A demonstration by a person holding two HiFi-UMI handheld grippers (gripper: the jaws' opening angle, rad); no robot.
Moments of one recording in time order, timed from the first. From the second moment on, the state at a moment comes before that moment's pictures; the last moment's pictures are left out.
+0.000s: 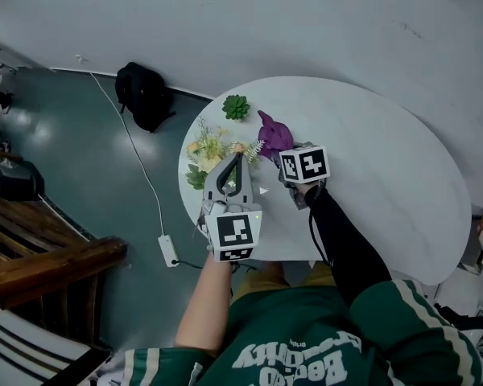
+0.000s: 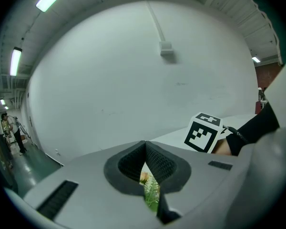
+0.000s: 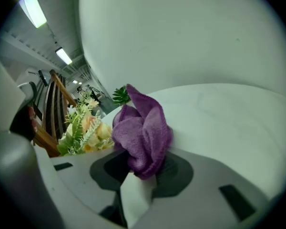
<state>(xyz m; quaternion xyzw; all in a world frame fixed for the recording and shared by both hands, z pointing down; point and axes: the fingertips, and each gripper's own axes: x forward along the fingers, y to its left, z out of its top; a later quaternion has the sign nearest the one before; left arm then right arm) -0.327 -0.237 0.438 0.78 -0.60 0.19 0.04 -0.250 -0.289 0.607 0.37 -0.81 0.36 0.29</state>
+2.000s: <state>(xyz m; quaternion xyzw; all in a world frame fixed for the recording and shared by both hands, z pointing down) 0.235 -0.215 0.459 0.91 -0.37 0.18 0.02 0.394 -0.151 0.612 0.58 -0.65 0.42 0.26</state>
